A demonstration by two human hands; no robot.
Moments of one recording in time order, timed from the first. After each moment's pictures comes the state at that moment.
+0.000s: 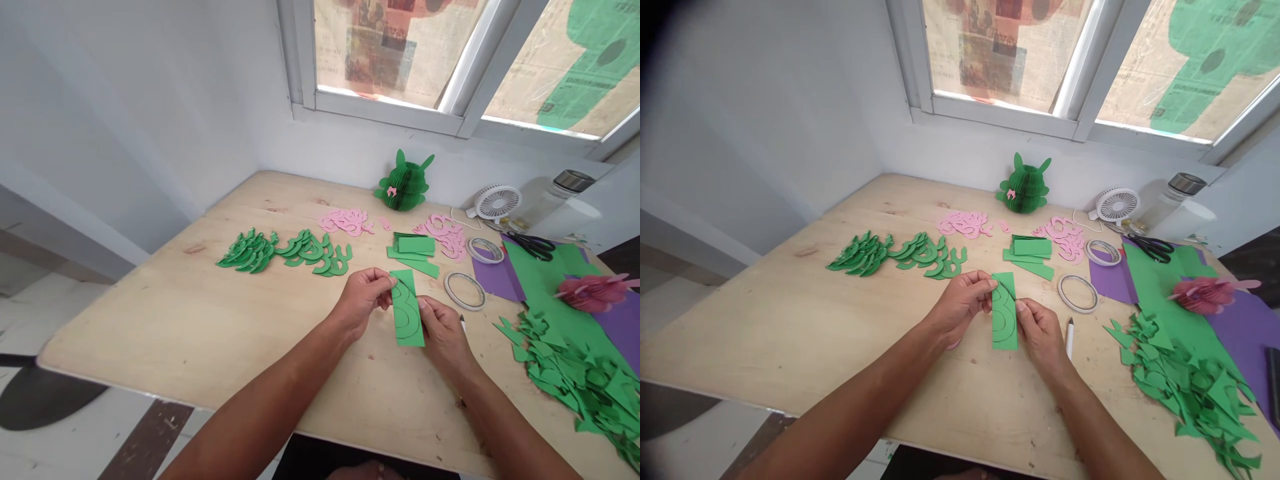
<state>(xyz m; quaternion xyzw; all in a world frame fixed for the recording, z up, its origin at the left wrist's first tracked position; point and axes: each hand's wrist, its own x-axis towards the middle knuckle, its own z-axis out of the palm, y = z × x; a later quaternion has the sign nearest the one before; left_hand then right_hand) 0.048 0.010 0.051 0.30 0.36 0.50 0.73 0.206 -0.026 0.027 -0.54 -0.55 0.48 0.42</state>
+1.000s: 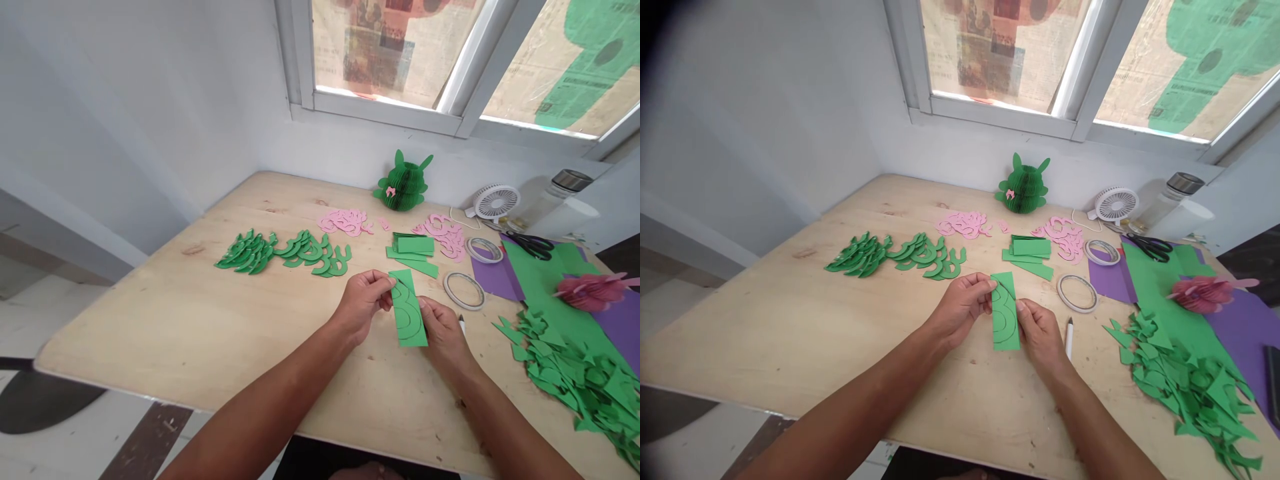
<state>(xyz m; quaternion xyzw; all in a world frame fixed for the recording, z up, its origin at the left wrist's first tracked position) 0.052 0.006 0.049 0.28 0.35 0.51 0.73 0.203 -0.027 0.029 -0.52 -0.52 0.53 0.43</state>
